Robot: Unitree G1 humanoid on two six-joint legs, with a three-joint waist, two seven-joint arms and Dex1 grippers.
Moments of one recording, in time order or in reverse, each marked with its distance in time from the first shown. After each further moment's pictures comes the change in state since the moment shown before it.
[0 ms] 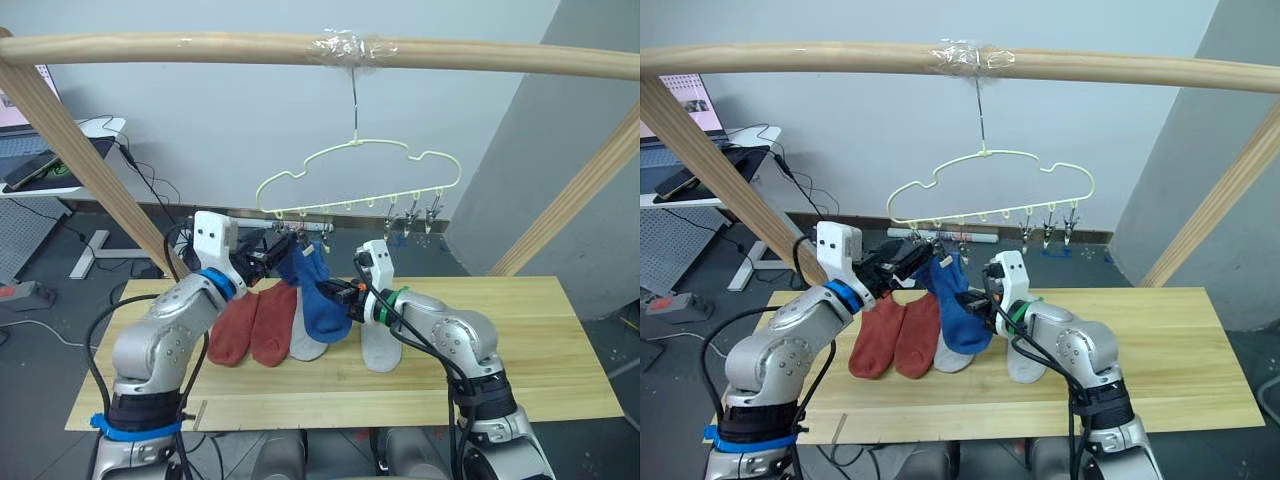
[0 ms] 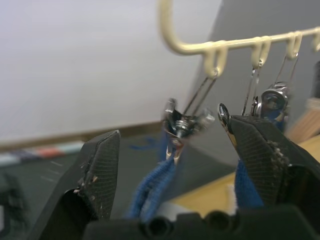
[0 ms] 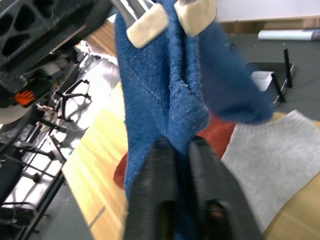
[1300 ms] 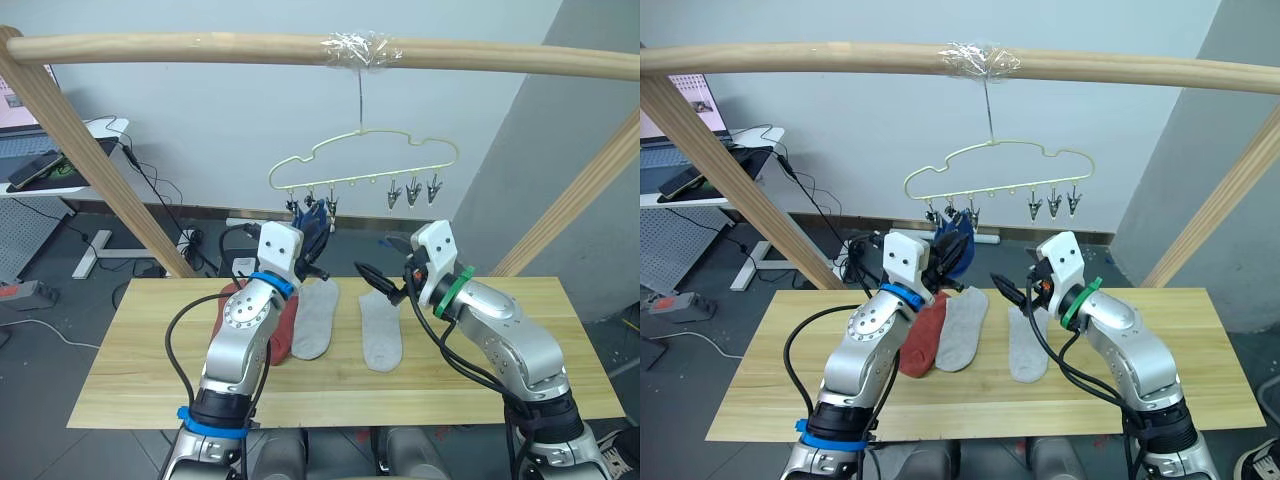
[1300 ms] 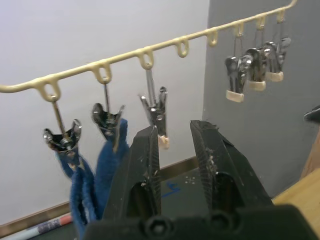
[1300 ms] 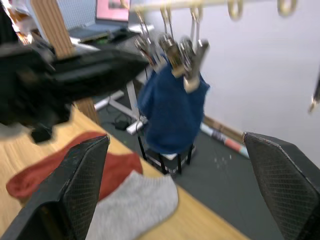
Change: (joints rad) left arm -0.103 -0.333 -0.170 0.266 0.356 -0.408 0.009; right arm 0.109 -0.300 -0.016 -0.290 -0.219 -0.319 0.146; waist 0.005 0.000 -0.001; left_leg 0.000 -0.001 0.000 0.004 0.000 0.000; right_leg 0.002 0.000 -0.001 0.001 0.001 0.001
